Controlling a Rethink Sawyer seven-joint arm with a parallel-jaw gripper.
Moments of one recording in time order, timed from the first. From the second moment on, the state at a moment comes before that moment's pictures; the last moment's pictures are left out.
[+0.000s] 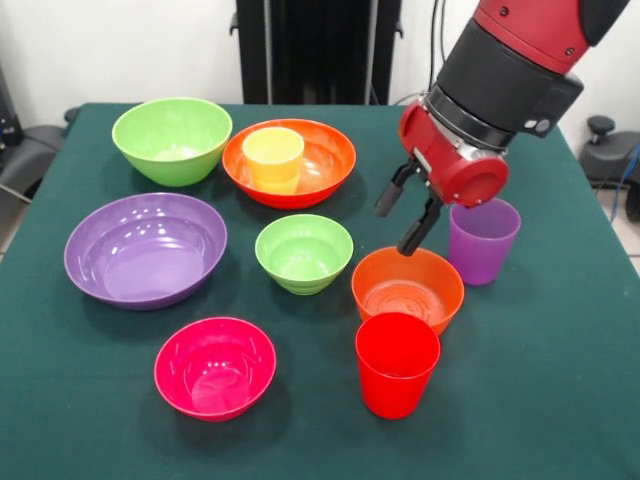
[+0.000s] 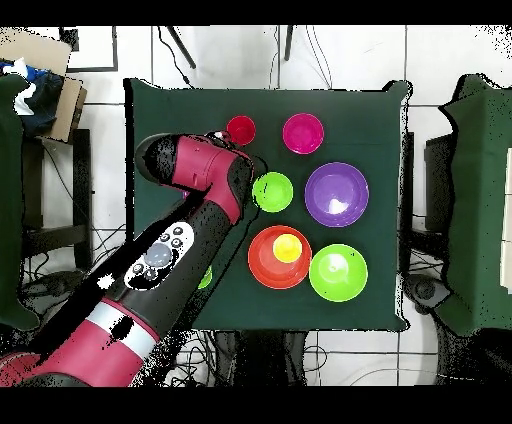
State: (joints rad) arm 0.36 -0.11 -0.82 1.20 0.62 0.63 2.74
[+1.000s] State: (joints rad) arm 0.37 -0.02 -0.82 1.16 0.66 0.56 2.76
